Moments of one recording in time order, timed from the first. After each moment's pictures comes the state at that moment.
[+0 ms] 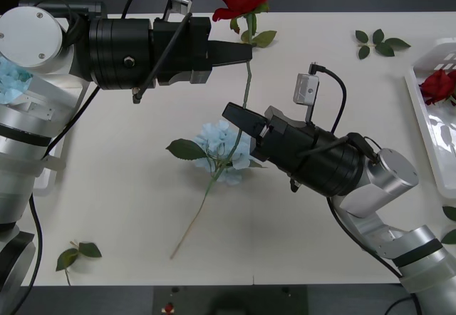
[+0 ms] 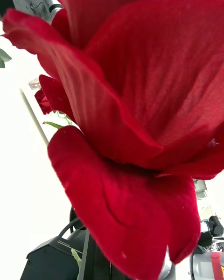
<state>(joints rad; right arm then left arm) -0.18 -0.35 0.33 -1.65 -2.34 0.81 2.69 -0.63 0.43 -0.14 -1.63 1.76 1.15 -1.64</state>
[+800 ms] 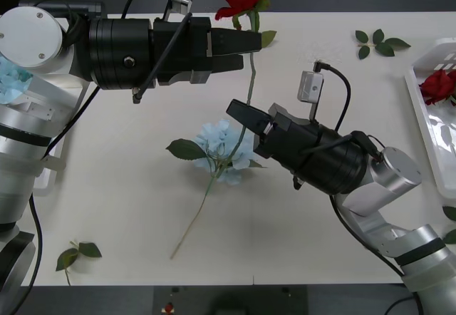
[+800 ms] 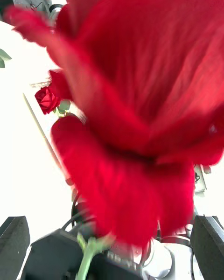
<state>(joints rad) -0.18 -0.35 0.30 -1.65 -2.34 0.81 2.69 -0.63 0.43 -0.14 -1.63 1.76 1.15 -1.64</state>
